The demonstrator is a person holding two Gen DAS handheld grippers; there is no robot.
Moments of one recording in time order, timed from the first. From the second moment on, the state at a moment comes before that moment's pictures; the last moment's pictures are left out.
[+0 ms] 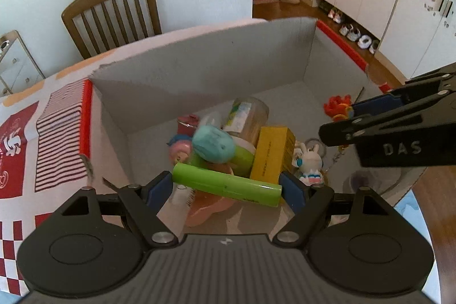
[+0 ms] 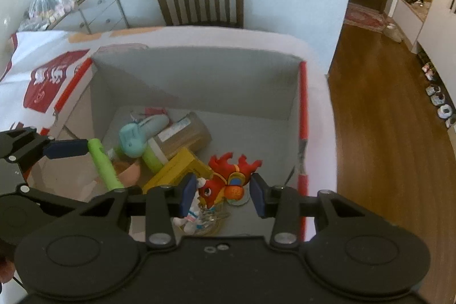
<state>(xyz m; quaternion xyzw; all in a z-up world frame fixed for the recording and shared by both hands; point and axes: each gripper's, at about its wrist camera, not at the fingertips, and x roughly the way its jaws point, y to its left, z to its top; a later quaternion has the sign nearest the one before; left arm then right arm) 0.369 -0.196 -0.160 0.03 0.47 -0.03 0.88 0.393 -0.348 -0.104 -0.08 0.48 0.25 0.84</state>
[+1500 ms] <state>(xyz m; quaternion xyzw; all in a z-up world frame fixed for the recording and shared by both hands) 0.318 -0.193 -0.121 -0.01 0.44 -0.01 0.90 0.348 -0.367 -0.054 -0.06 0.41 0.28 0.86</state>
